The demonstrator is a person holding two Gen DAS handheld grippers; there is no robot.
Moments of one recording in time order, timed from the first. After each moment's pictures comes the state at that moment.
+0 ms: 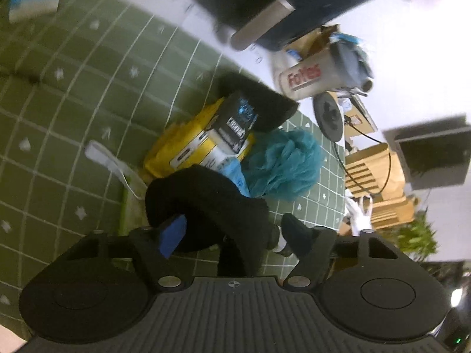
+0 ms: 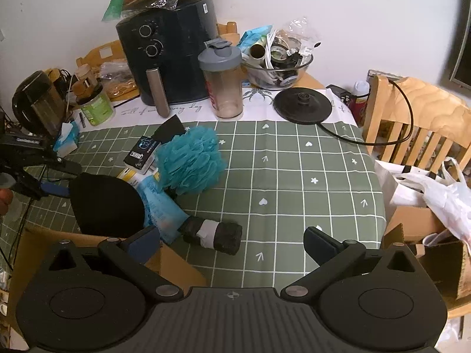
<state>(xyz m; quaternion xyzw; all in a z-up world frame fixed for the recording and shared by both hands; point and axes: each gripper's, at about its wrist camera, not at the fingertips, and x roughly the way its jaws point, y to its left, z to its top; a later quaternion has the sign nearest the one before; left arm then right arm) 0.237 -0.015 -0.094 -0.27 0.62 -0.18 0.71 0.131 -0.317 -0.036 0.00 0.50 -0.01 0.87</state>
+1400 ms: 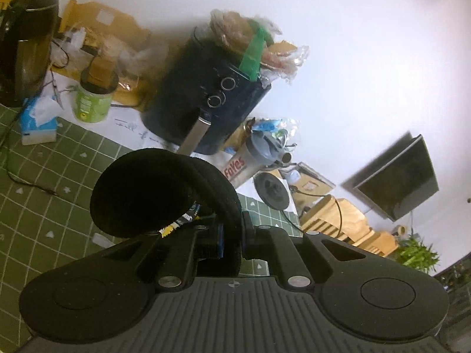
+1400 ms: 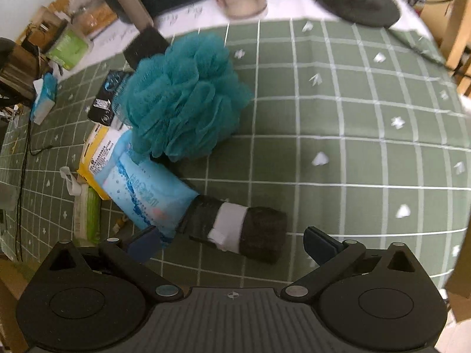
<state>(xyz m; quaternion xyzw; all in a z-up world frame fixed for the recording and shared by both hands) 0.156 -0.001 0.048 -0.23 0.41 -0.22 0.86 0.254 -0.311 -0.180 0.08 0.67 0.03 0.74</state>
